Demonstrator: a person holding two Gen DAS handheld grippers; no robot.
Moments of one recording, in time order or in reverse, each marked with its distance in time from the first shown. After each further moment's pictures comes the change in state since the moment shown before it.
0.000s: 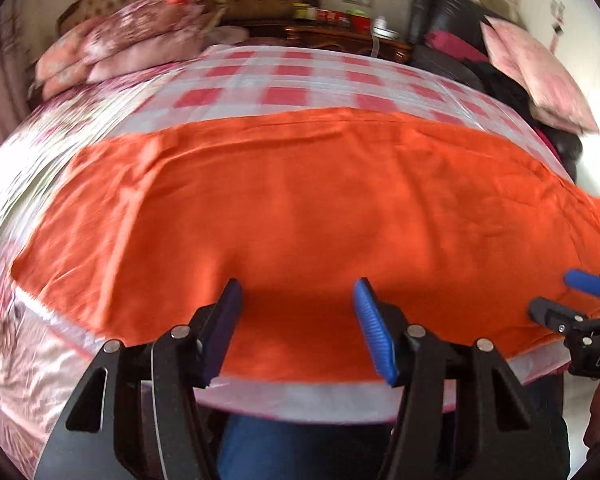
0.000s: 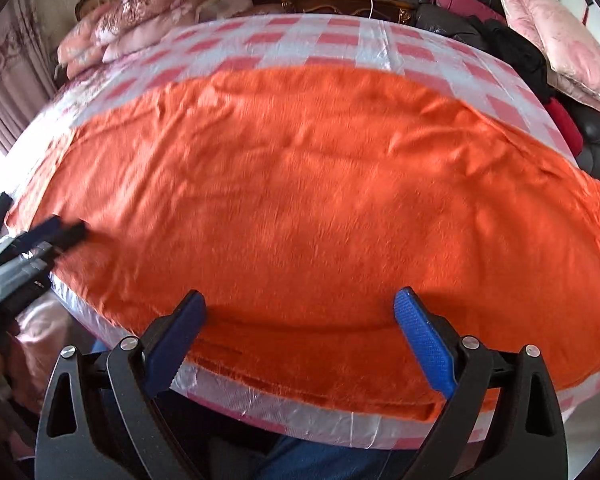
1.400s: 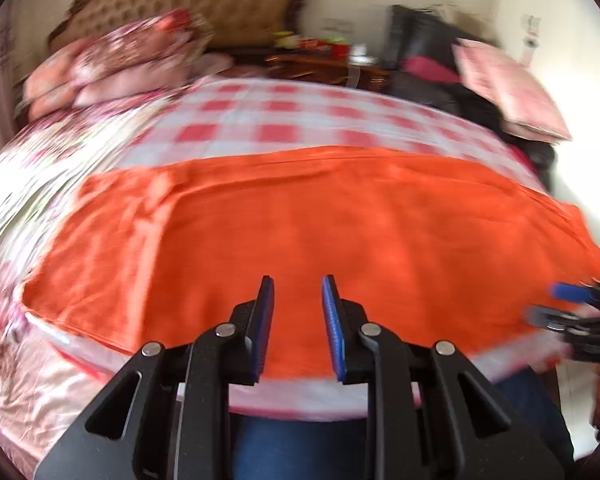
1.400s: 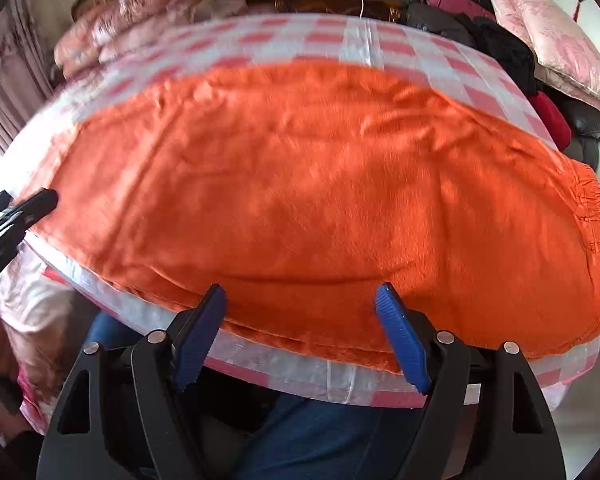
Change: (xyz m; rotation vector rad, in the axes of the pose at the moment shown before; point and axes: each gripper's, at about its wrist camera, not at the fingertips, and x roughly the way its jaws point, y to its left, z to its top) left arm -0.022 0.016 0.005 0.045 -0.088 -0.061; right arm -0.029 -0.011 -0.019 0.020 -0.017 0.015
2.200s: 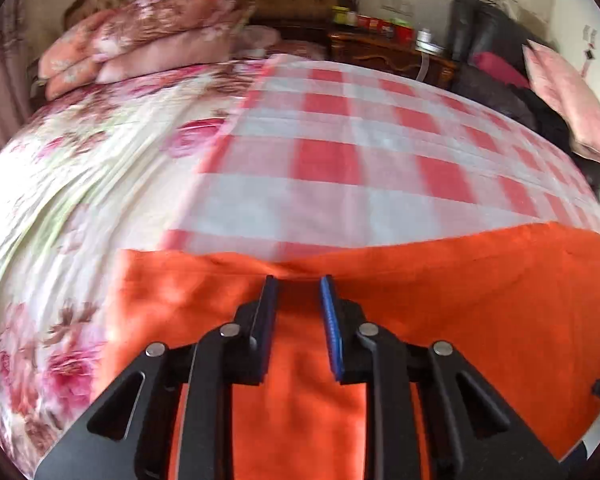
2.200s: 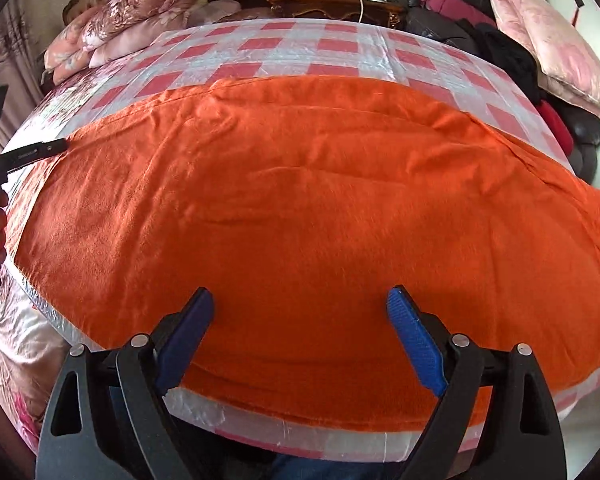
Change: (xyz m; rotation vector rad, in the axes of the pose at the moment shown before) left arm 0.094 0.144 0.098 -0.055 0.092 0.098; right arm 0.034 0.028 0.032 0.017 0.005 -0.060
